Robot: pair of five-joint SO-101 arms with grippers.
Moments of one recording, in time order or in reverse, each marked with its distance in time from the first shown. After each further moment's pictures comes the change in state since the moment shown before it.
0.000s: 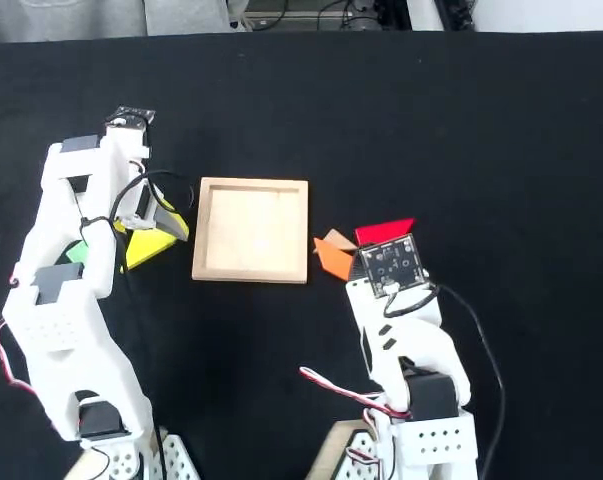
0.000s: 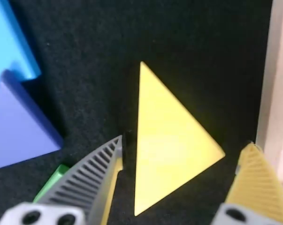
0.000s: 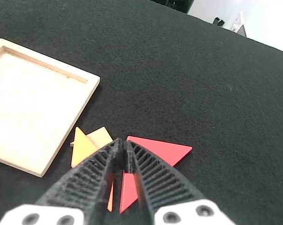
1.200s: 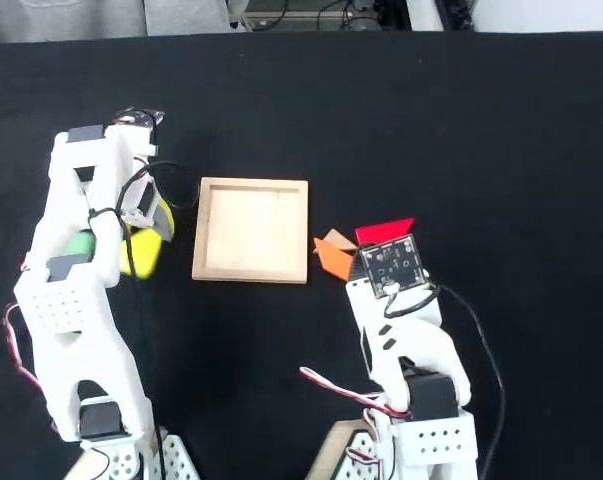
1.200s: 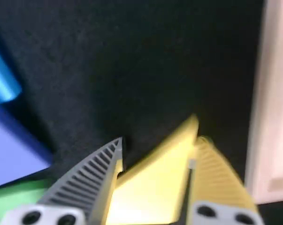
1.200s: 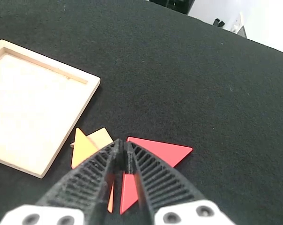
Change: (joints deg) left arm 0.8 10.4 -12.8 7.9 -3.1; right arm 0.0 0.0 0.0 0.0 0.0
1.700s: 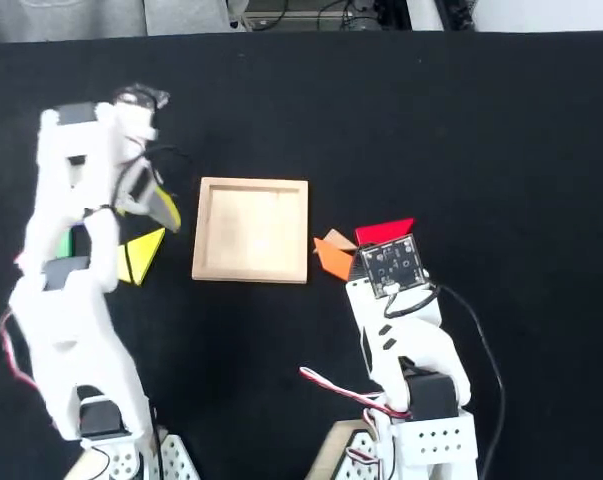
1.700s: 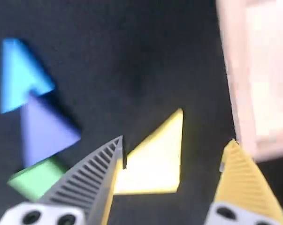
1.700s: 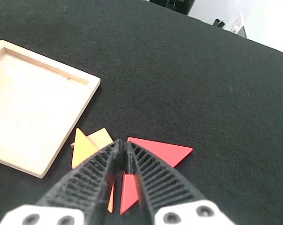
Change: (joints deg) left arm 0.1 -6.9 -7.2 10.4 -8.0; right arm 0.0 0.0 0.0 0.0 0.0
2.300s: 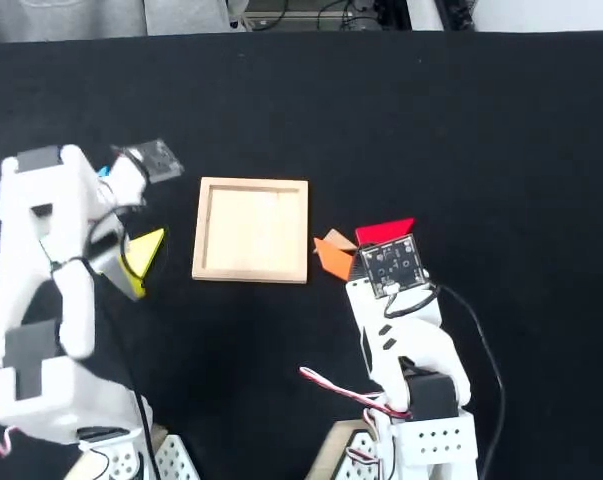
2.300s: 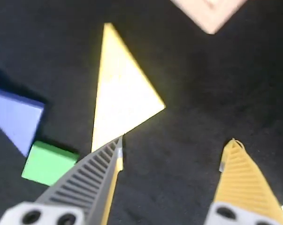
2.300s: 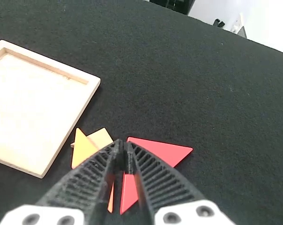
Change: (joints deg) left arm -4.6 -29.5 37.8 -7.3 -37.9; right arm 0.0 0.0 0.0 0.0 0.0
